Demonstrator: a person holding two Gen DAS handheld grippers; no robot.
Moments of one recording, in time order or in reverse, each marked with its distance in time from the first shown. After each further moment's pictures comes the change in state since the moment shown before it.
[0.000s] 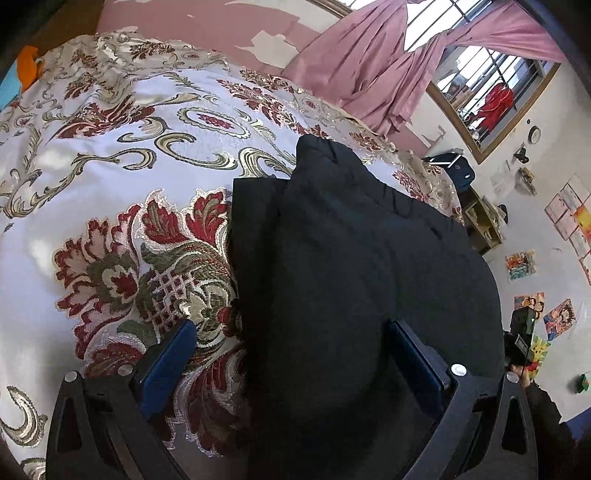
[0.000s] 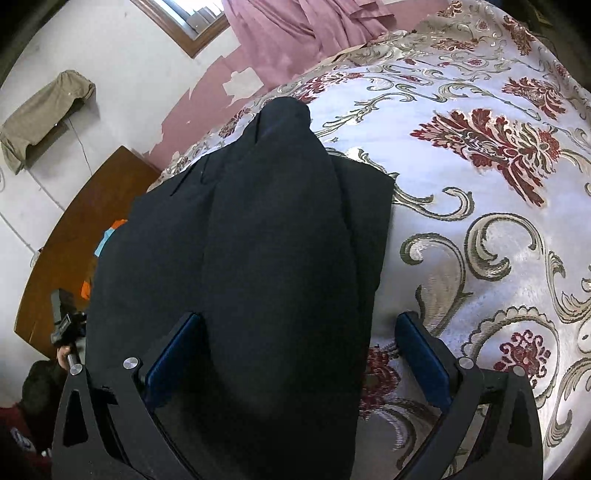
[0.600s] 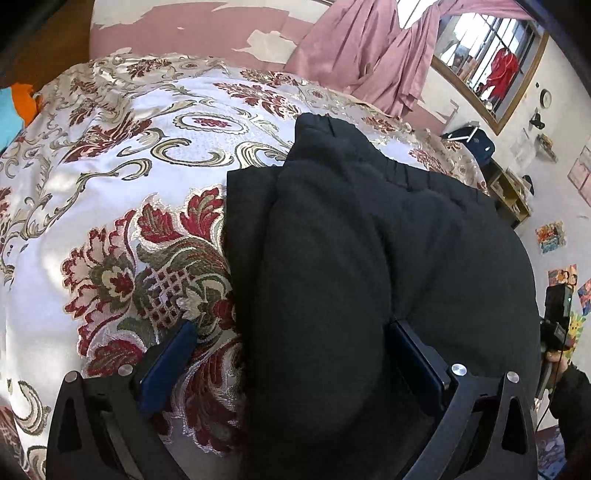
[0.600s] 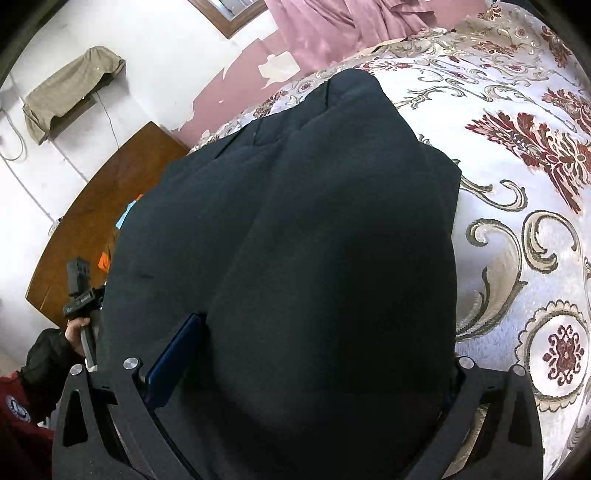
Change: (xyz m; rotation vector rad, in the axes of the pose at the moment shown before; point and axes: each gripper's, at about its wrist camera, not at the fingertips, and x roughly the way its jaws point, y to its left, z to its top) left arm 0.005 -0.018 -0.004 0.100 0.025 0.144; right arm 0.016 0.035 -0.014 -0.074 0.042 0.091
